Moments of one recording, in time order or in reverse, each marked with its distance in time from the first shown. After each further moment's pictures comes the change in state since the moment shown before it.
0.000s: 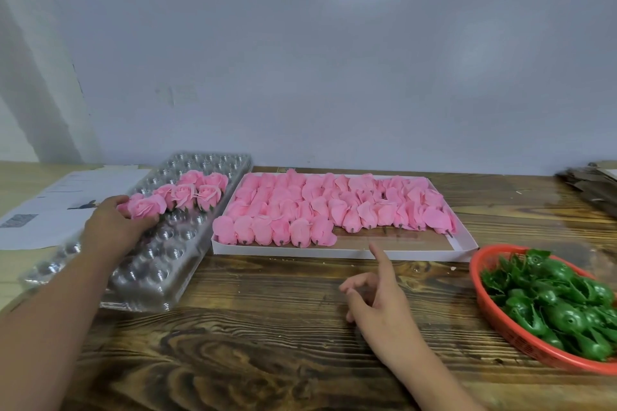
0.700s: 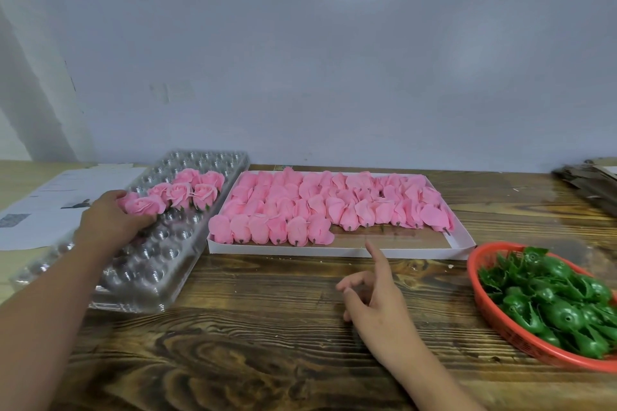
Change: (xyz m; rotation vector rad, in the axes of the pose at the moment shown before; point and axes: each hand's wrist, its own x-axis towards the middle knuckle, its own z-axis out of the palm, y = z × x) left_hand 0.012 0.004 0.002 0.138 -0.062 0.018; right_hand -0.001 -0.003 0.000 0.004 0.006 -0.027
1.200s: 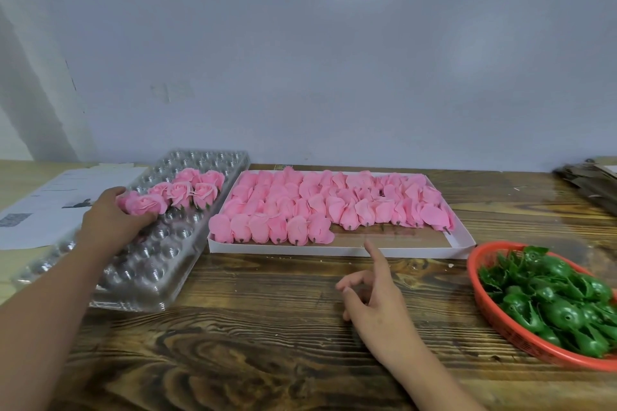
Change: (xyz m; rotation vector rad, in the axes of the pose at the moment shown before) left_hand -0.007 -0.001 0.000 -0.084 -0.003 0.027; right_hand -0.001 -0.002 0.000 -0.003 -0.012 0.015
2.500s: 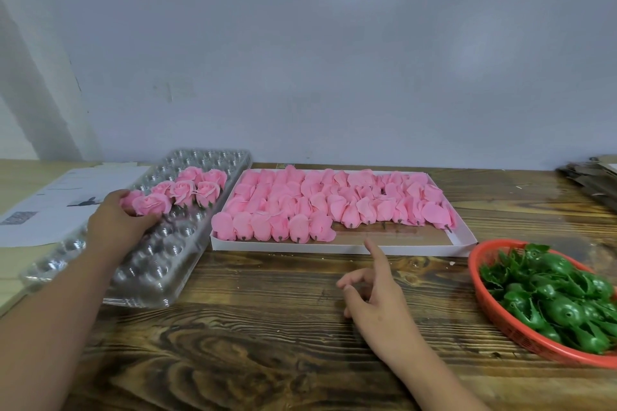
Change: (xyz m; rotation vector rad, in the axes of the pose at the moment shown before) left_hand -0.013 0.002 0.004 -0.024 0.066 0.006; right_hand -0.001 -0.004 -0.001 -0.015 -0.003 0.019
